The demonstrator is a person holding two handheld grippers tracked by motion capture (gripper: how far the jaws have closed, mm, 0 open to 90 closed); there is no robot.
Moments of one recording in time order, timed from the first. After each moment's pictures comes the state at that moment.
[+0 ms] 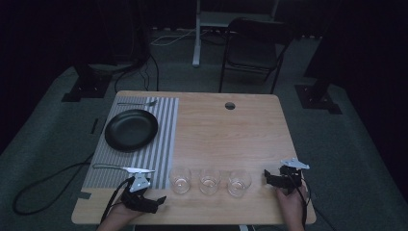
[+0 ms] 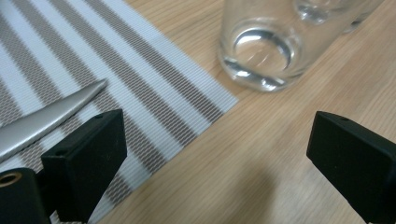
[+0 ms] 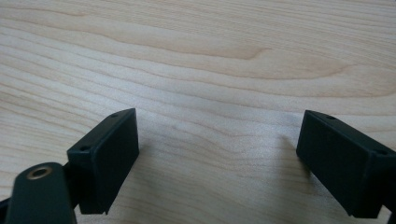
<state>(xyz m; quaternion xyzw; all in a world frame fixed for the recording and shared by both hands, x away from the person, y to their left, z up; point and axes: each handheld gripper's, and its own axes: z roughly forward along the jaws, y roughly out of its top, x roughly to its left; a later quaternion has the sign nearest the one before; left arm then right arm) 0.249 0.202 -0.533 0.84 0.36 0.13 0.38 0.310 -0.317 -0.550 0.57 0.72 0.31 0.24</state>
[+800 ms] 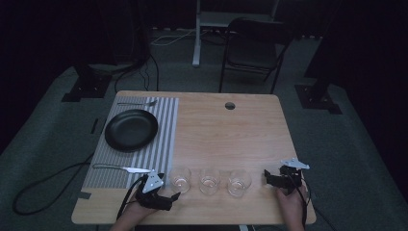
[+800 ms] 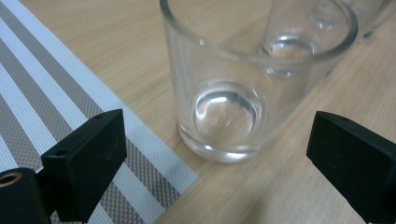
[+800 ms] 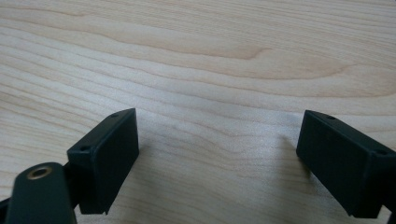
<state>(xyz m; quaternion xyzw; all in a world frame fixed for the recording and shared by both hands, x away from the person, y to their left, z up) 0.255 0.164 -0.533 0.83 0.33 0.16 0.43 0.310 -0.317 -0.550 0.57 0.72 0.31 0.24</state>
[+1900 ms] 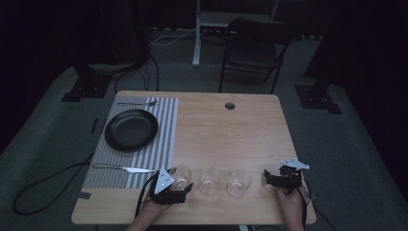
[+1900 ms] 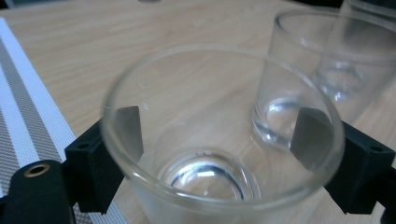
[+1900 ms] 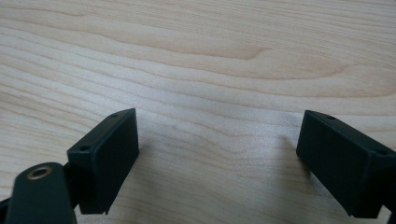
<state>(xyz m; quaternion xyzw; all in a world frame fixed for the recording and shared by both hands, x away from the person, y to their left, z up) 0.261 0.127 -0.537 0.77 0.35 0.21 0.49 0.310 -0.317 -0.550 0.57 0.72 0.31 0.24</state>
